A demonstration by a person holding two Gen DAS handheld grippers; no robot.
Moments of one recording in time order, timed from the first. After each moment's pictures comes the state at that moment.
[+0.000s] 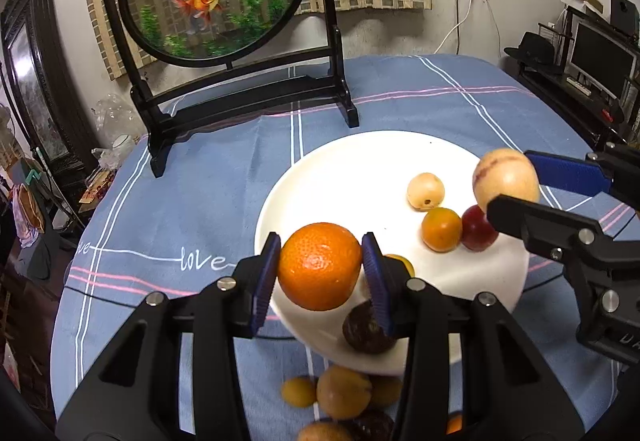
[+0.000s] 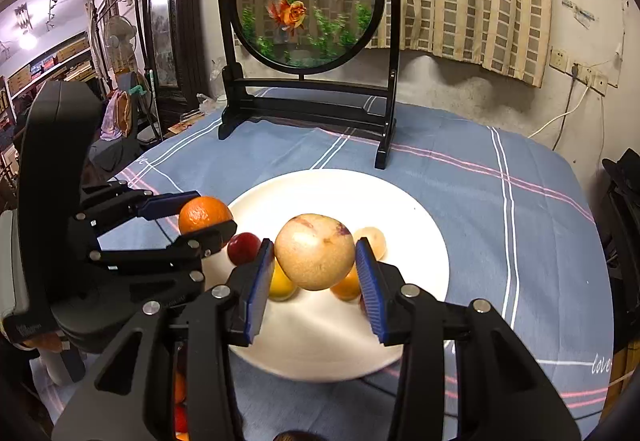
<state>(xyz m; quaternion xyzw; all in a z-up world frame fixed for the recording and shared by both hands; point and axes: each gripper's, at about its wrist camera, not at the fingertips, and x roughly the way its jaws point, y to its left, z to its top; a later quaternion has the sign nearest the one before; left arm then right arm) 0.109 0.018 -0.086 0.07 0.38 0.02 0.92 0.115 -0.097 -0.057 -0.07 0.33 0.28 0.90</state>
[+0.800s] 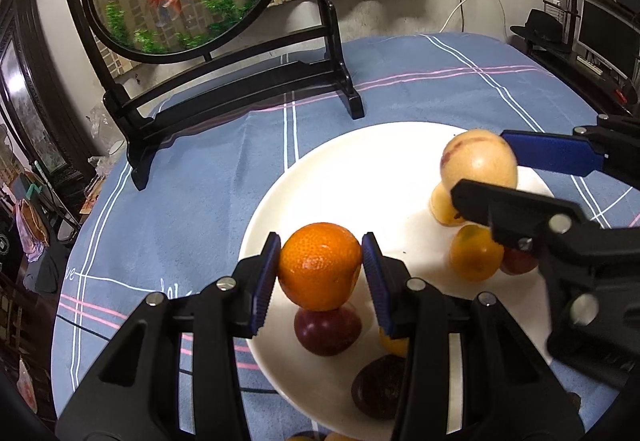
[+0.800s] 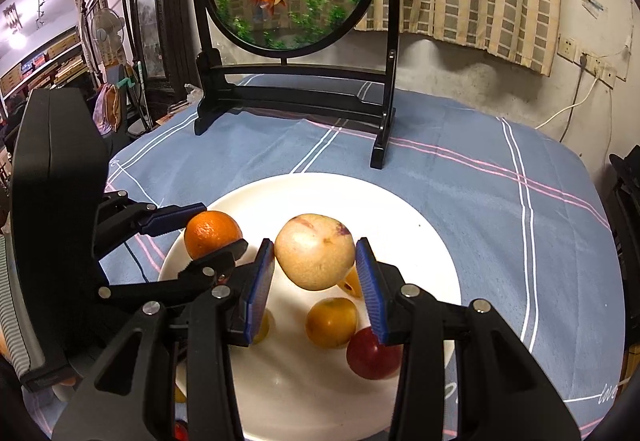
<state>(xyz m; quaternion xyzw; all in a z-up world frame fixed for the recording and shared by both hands) 0.161 0.013 -0.115 0.10 0.40 0.02 0.91 0.169 -0.077 -0.080 -0.08 0.36 0.27 0.89</state>
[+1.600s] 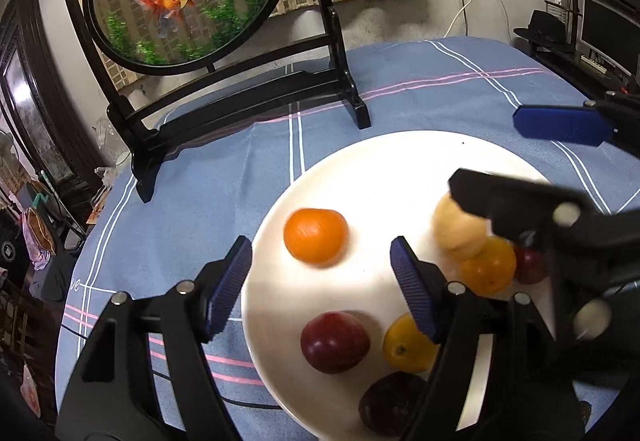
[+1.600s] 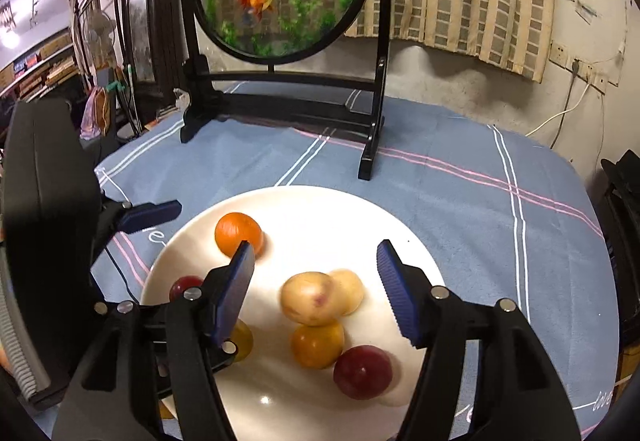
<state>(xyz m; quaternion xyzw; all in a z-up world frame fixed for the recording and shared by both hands) 0.164 0.013 -0.116 0.11 0.38 0.04 0.92 0.181 -0.079 -0.077 -0.08 0.34 0.26 0.90</state>
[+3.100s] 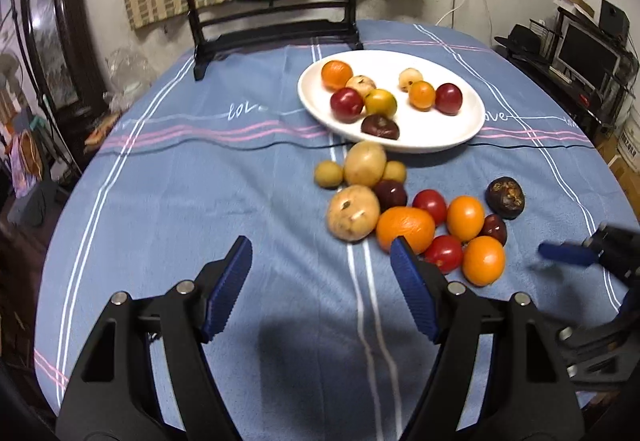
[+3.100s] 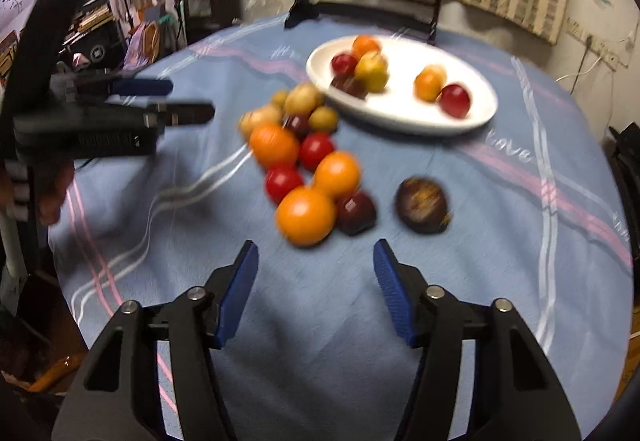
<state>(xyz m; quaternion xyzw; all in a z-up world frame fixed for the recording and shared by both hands) -0.073 0.065 -0.112 0.01 0.41 0.02 0.91 -0.081 -0.103 -0.134 -0.13 0.42 0.30 0.85</state>
